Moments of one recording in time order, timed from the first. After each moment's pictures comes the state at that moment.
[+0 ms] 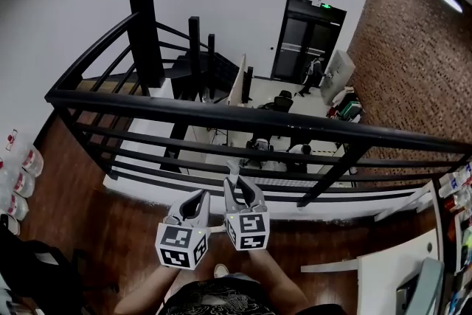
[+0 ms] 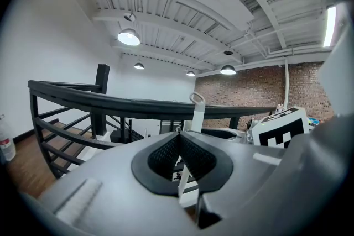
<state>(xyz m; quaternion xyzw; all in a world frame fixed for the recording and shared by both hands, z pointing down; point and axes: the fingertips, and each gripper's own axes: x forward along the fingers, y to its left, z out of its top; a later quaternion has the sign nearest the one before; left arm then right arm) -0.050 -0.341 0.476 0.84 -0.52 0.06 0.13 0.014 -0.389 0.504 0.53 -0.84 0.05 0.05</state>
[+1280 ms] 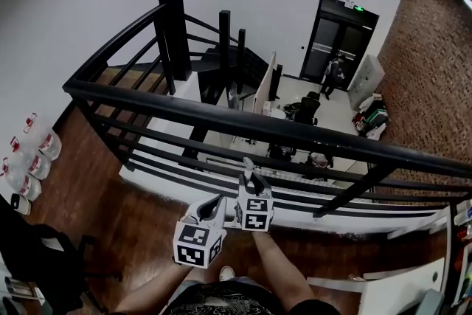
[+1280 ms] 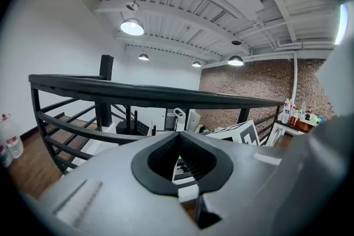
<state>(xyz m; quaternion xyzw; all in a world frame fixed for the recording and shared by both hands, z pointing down) -0.046 -0.383 0.515 0.82 -0.54 0.11 0.16 0.008 -0.491 0.606 0.53 -0.83 0.12 0.11</state>
